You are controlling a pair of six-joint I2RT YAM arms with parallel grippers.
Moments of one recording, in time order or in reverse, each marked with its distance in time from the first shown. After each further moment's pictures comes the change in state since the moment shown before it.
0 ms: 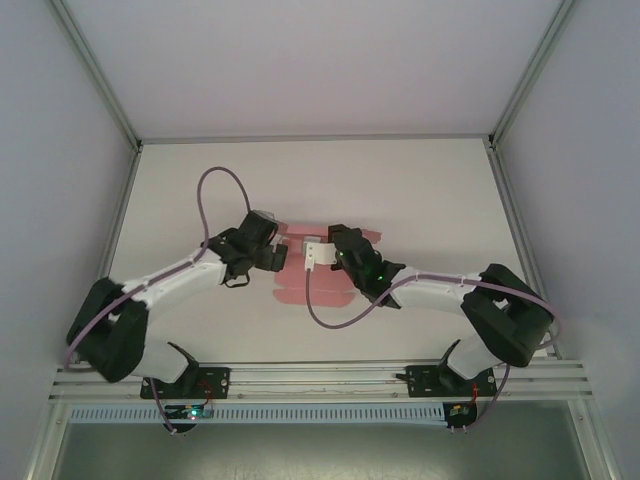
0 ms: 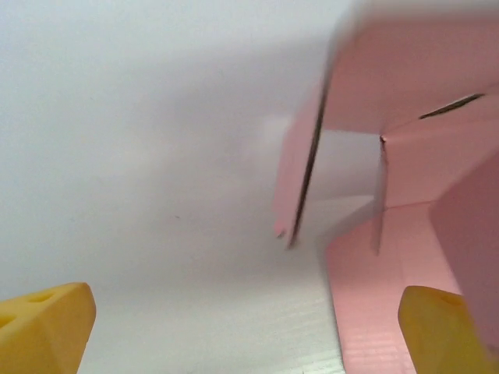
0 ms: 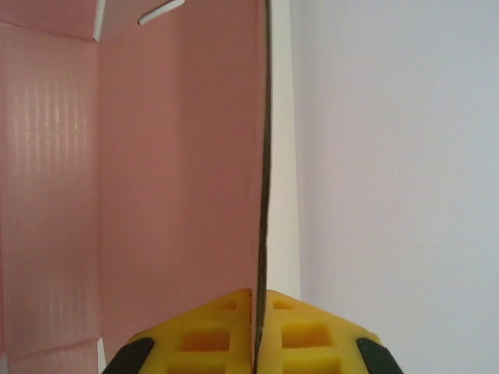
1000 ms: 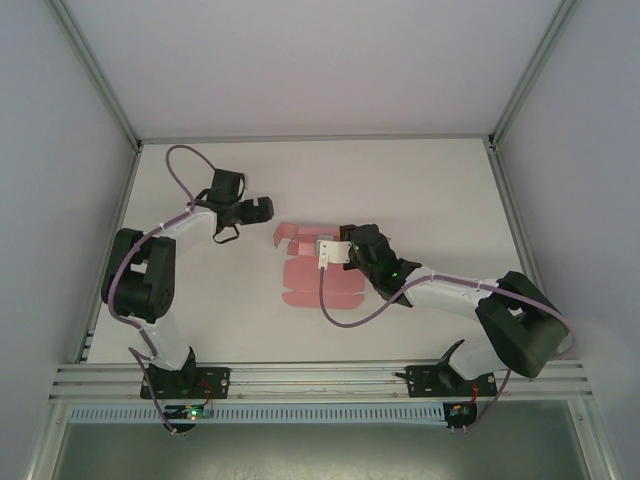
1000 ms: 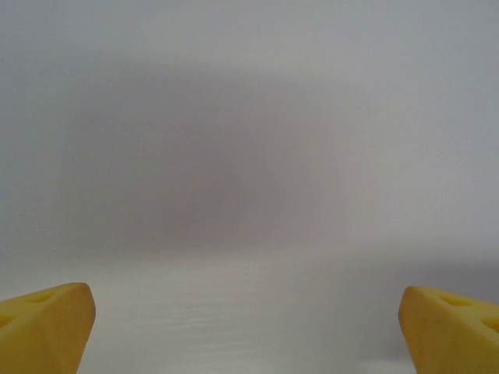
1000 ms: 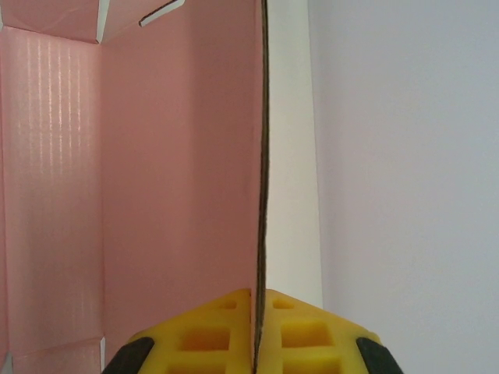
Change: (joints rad) left arm 0.350 0.405 0.251 0.206 0.409 -0.045; right arm -0.077 -0.079 -0.050 -0.043 -0.141 0.001
